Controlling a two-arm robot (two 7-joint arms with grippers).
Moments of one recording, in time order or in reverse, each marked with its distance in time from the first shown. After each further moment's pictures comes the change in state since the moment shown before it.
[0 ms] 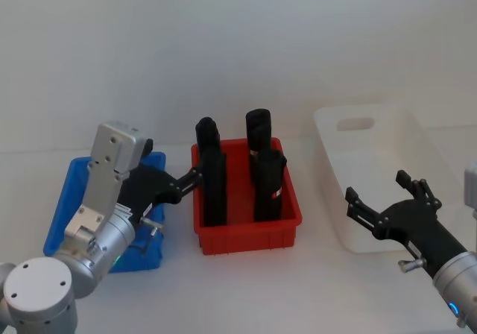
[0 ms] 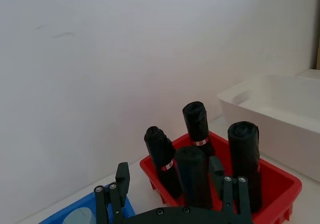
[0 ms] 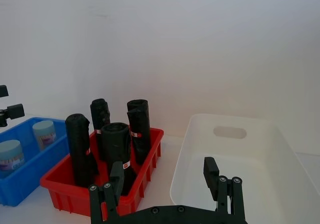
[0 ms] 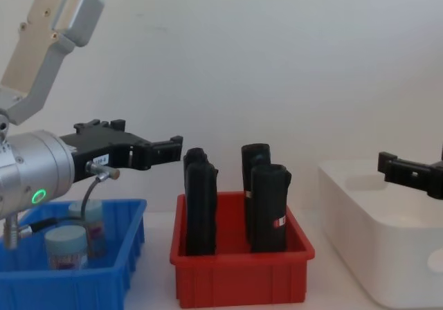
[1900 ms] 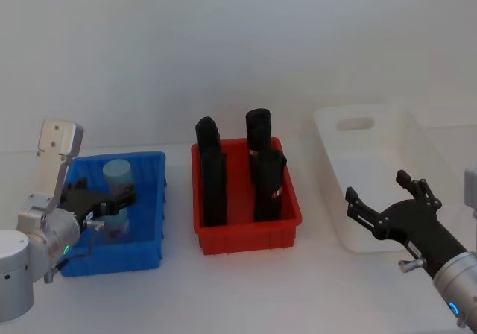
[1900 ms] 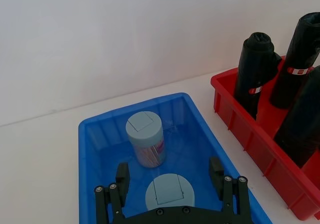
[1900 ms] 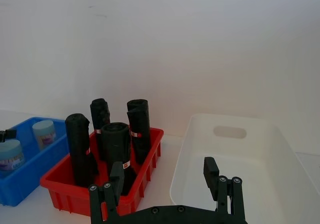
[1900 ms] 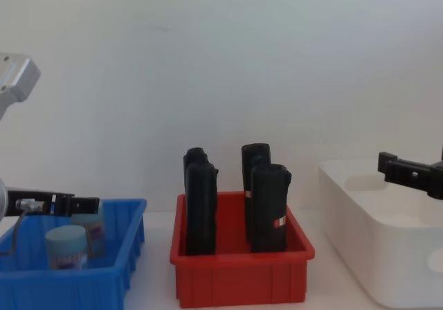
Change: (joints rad) left arm -0.108 -0.001 -0.108 0.221 -0.122 0.292 0.030; right arm 0.000 0.000 0.000 0.000 0.000 0.000 0.000
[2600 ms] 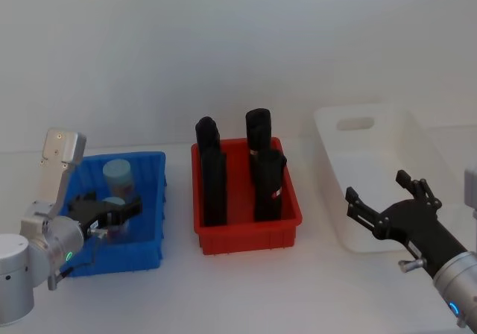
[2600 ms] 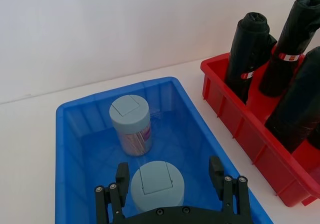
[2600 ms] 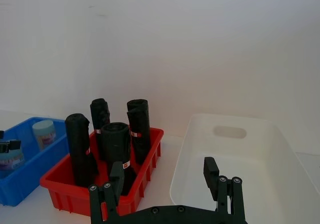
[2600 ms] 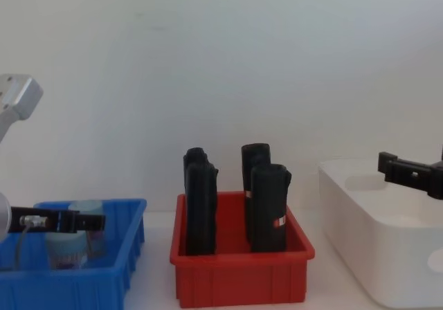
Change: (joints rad) left arm -0.019 -0.011 -0.004 0.071 -0.023 0.011 -0.074; right arm 0.000 0.000 0.000 0.000 0.000 0.000 0.000
